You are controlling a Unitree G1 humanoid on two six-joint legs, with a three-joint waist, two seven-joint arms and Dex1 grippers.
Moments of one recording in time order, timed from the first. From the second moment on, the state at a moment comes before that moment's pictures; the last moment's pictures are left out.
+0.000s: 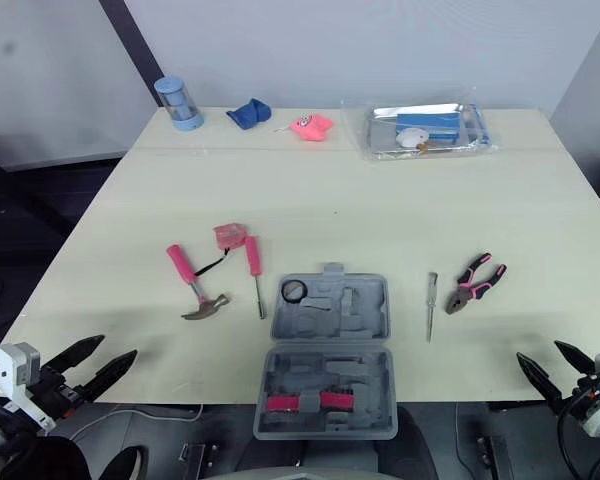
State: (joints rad) left arm 0.33 0.64 0.59 0.33 -0.55 -0.03 -1.13; right arm 0.39 -0.51 -0.57 0.13 0.48 0.04 0.96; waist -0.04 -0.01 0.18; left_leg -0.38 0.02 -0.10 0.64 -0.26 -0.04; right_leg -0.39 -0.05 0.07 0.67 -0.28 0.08
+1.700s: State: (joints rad) left arm -0.40 0.40 0.16 0.23 -0.22 0.62 -0.26; right arm 0.07 -0.72 -0.33 -0.31 0.65 0.18 1.17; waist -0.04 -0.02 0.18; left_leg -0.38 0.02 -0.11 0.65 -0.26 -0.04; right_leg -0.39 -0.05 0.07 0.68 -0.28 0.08
